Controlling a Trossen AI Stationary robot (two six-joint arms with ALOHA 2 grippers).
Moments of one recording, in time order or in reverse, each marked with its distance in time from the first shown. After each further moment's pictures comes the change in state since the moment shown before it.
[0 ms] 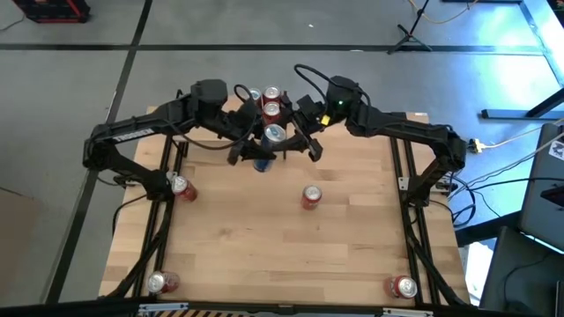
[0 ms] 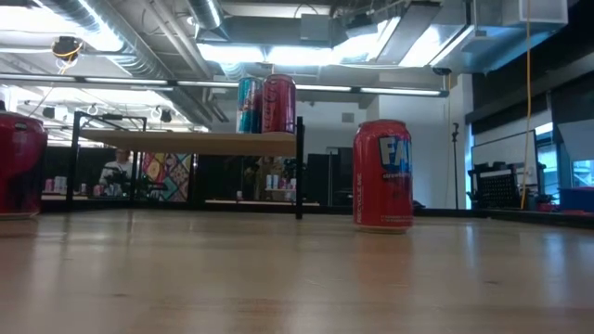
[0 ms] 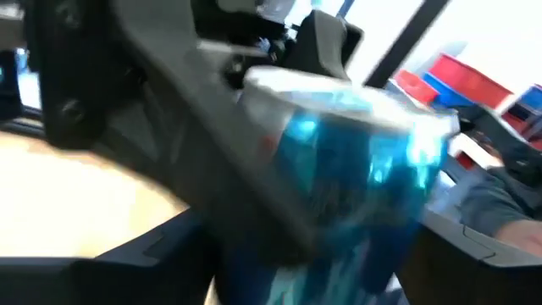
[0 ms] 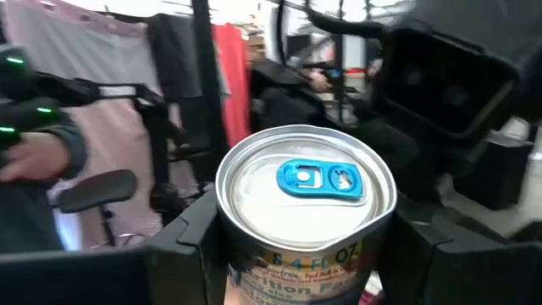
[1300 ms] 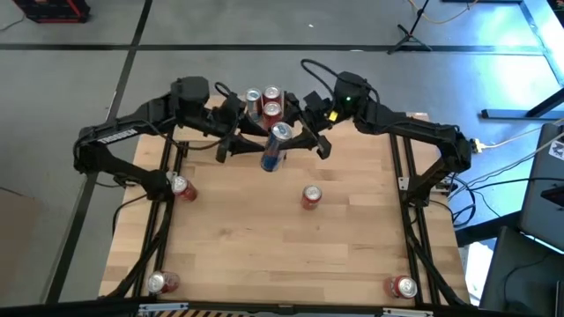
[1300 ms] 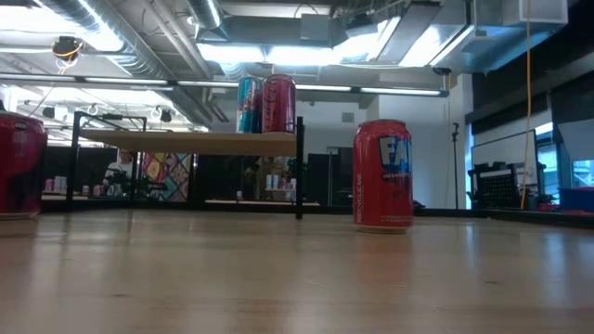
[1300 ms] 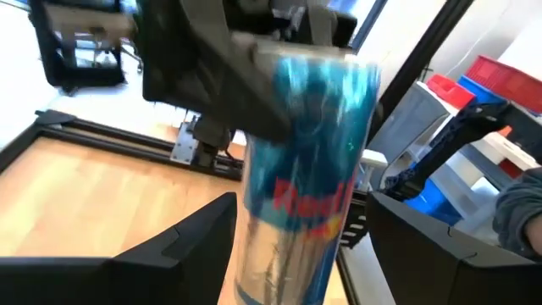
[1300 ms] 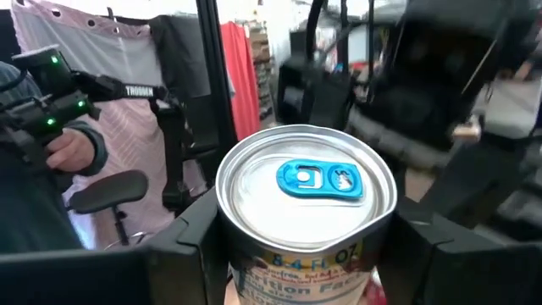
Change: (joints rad) left arm 0.005 -0.098 0.000 -0.103 -0.105 0.053; right arm -0.012 -0.050 -0.002 -0.067 -0.034 0.025
